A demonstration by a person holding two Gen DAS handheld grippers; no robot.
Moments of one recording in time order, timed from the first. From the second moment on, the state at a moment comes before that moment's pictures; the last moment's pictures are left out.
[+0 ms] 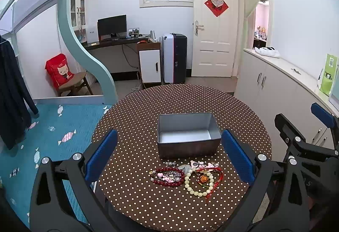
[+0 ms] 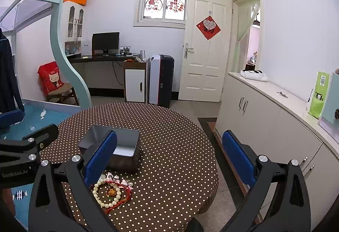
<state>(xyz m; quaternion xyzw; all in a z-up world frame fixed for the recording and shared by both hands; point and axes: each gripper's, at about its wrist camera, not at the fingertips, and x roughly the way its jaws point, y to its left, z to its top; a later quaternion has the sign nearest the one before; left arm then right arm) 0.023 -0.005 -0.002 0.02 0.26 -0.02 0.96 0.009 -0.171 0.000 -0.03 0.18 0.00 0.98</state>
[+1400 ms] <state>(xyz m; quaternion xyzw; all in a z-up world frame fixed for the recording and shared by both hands) 0.027 -0.008 -0.009 0.02 0.29 -0.02 0.96 0.014 -0.168 0.001 -0.02 0.21 0.00 0.98</state>
